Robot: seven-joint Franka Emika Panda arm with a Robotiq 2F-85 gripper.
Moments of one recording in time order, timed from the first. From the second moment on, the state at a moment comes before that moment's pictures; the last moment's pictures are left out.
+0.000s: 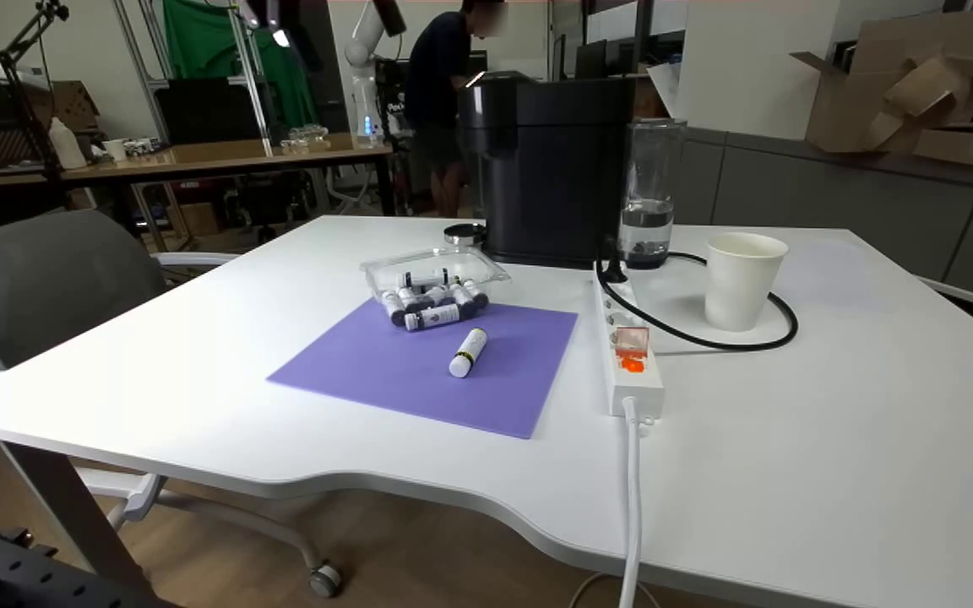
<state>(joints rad) -0.15 -0.37 0.22 -2.56 -0.27 2.39 0.29</state>
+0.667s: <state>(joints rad) -0.02 0.20 0.14 -2.06 -0.34 2.24 -0.08</state>
